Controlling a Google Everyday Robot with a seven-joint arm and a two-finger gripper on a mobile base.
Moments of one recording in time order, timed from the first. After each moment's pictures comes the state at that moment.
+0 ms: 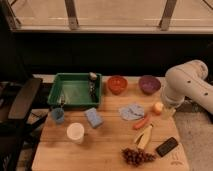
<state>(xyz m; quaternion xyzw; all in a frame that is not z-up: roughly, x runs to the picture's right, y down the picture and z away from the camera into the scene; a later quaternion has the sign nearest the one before) 0.285 0.100 0.684 -0.28 0.02 0.02 0.96</state>
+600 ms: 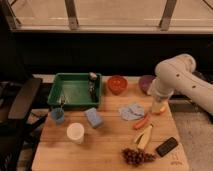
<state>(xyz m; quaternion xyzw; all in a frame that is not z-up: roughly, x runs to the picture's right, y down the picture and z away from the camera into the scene) 0.224 0.065 0.704 -0.25 -0.02 -0.03 0.97</state>
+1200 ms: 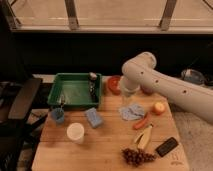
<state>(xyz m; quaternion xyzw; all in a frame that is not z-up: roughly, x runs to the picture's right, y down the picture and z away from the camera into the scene) 0.091 0.041 0.743 -0.23 -0.10 -0.08 0.97</state>
